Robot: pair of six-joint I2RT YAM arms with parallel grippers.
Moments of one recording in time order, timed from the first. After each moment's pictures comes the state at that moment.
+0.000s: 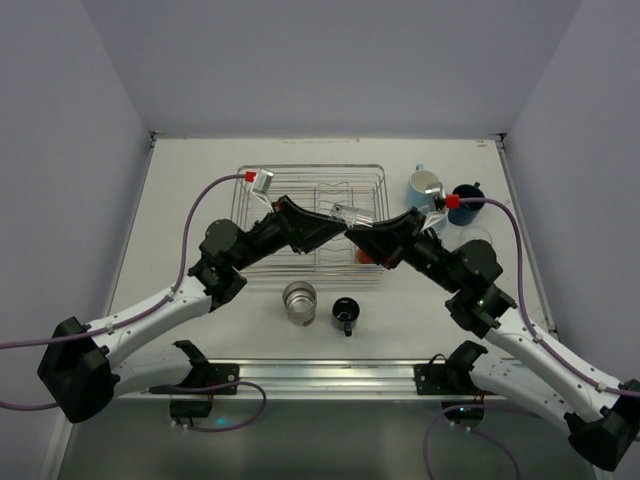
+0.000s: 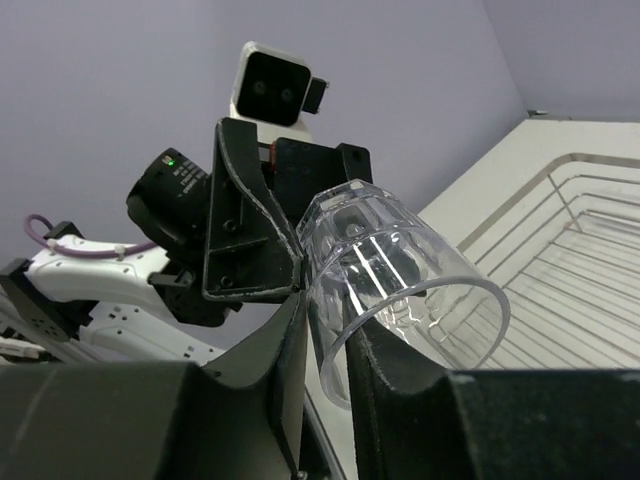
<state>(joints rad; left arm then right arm) -0.75 1.12 0.71 0.69 0.38 -1.02 0.73 0.76 0.67 0.35 -0.26 0.69</state>
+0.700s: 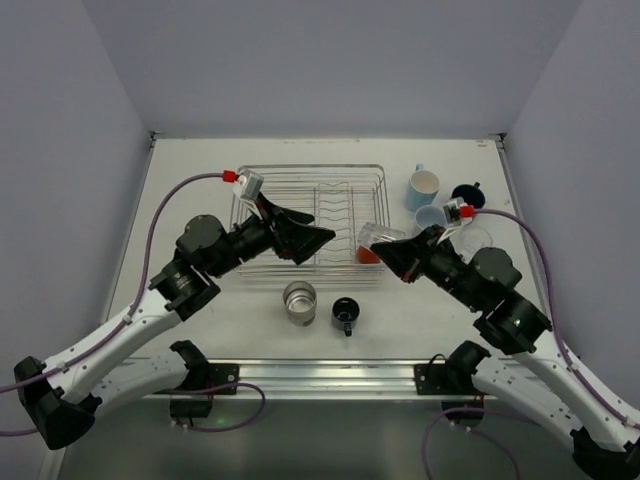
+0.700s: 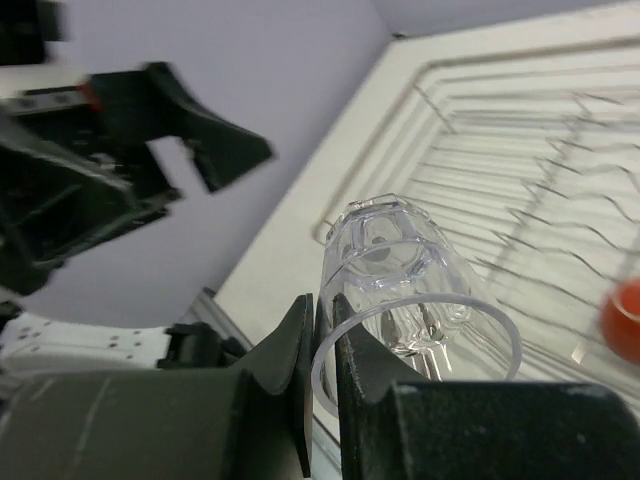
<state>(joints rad) -0.76 0.93 0.83 0.20 0.27 -0.69 0.73 0.59 0.73 -0.11 -0.12 0.67</state>
